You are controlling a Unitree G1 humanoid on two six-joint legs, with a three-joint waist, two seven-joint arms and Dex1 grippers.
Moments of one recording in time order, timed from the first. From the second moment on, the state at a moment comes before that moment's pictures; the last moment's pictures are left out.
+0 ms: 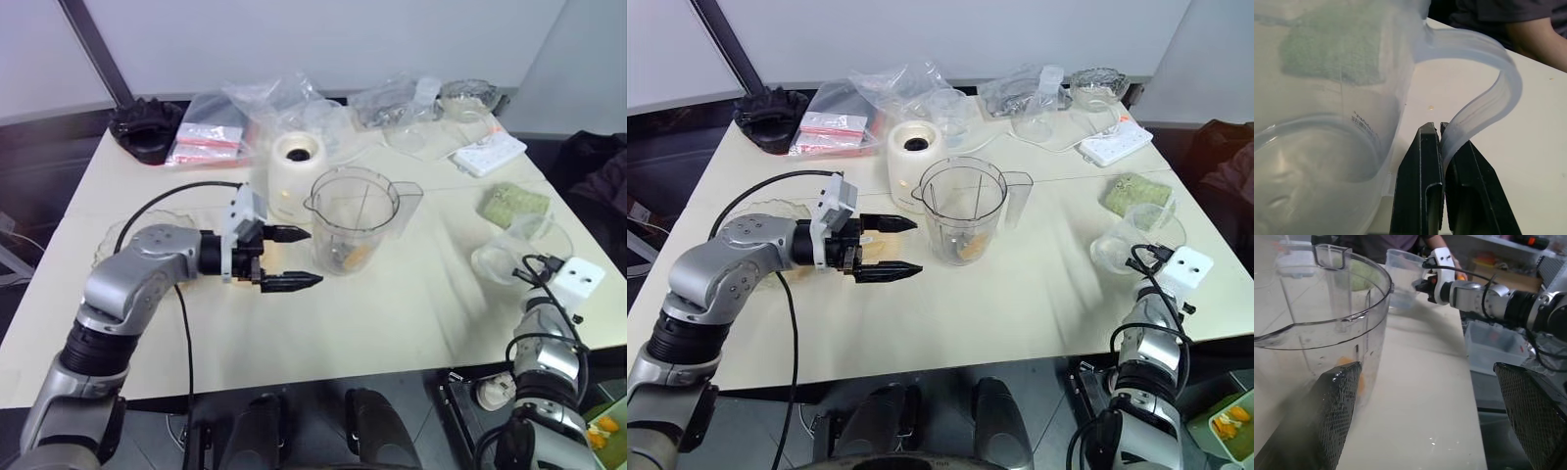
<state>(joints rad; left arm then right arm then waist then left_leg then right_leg) -0.51 0.64 -0.11 -0.28 -0.62 0.70 -1.04 -0.34 -0.36 -0.58 0.59 0.18 0.01 -0.11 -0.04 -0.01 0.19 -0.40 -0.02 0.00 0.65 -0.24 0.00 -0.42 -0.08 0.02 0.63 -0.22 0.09</state>
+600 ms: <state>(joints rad) -0.50 0.63 -0.11 -0.27 -0.59 0.69 -1.04 -0.27 -0.37 -0.52 0.53 0.18 0.03 -0.15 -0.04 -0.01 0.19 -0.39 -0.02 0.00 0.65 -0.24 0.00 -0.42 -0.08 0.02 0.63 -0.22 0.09</state>
